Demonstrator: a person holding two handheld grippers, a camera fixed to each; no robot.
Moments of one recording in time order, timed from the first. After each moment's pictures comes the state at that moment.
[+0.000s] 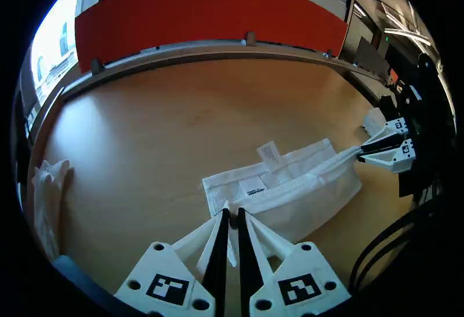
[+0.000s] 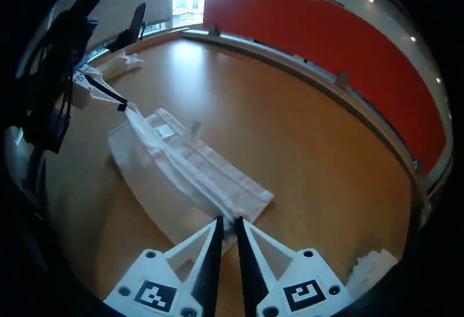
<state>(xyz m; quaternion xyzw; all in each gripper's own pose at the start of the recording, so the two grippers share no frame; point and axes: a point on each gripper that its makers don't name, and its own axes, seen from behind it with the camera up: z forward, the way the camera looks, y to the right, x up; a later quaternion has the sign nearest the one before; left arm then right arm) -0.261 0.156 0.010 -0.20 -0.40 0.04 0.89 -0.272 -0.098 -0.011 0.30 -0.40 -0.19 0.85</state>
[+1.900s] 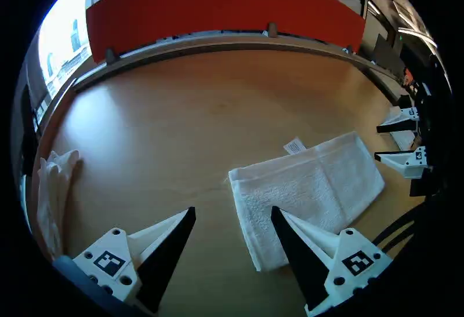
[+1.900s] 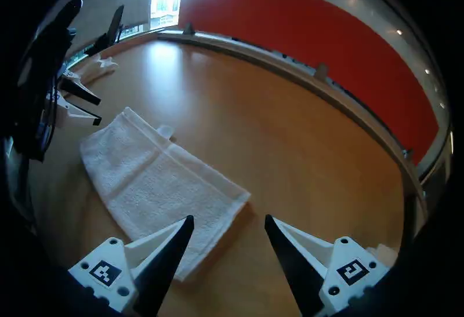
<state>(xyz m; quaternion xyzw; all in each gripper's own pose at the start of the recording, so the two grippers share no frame) -0.285 0.127 0.024 -0.15 -0.42 0.05 0.89 -0.289 -0.078 0.018 0.24 -0.39 -0.18 0.87</state>
